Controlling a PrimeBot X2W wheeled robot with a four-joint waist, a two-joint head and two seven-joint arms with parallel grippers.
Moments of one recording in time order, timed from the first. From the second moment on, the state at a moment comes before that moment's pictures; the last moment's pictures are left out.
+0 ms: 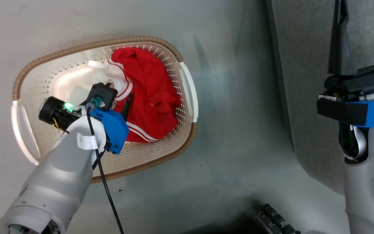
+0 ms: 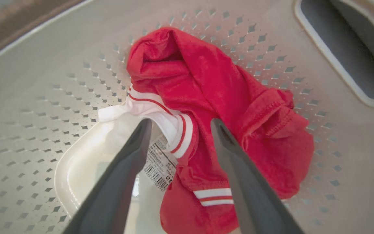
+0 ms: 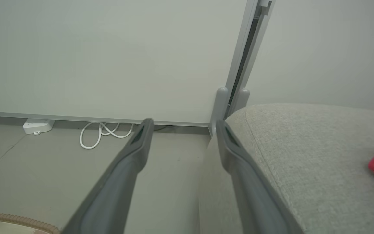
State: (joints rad) left arm -0.91 0.19 -0.84 1.15 -0.47 -0.13 -0.21; right arm -0.58 -0.08 -0.03 0.00 0.10 0.13 -0.26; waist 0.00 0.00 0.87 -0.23
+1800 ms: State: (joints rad) left arm -0.96 0.13 -1.12 1.00 -0.78 -0.13 -0.26; right arm -0.54 -0.12 -0.05 0.04 0.08 0.13 -0.26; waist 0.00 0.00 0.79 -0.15
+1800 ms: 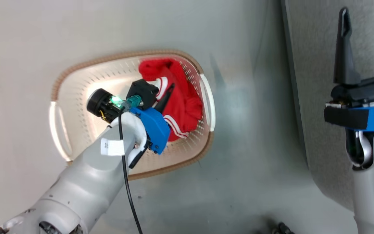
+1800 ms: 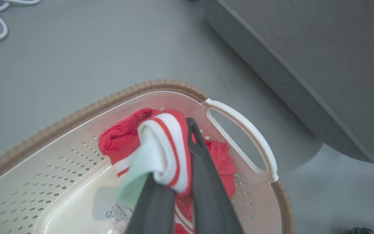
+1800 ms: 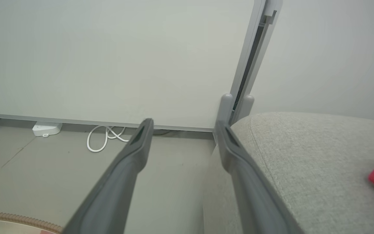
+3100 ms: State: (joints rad) left arm -0.73 0.09 -0.74 0.49 -0.39 -0.13 -0.26; right arm -0.21 -0.13 -0.07 0.15 0.06 0.13 -0.26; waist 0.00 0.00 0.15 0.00
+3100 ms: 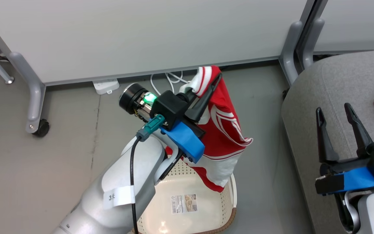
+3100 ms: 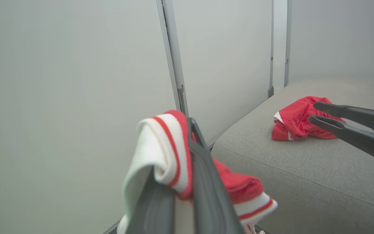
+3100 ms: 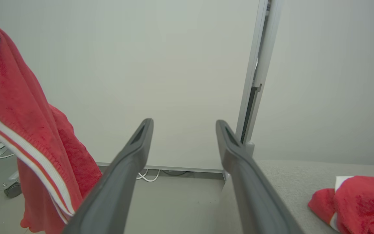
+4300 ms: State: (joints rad) left arm -0.76 0.09 -0.81 0.49 -0.43 -0.13 -0.26; right arm -0.16 -0.17 0.21 0.18 0.07 0.13 -0.26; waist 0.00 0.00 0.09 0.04
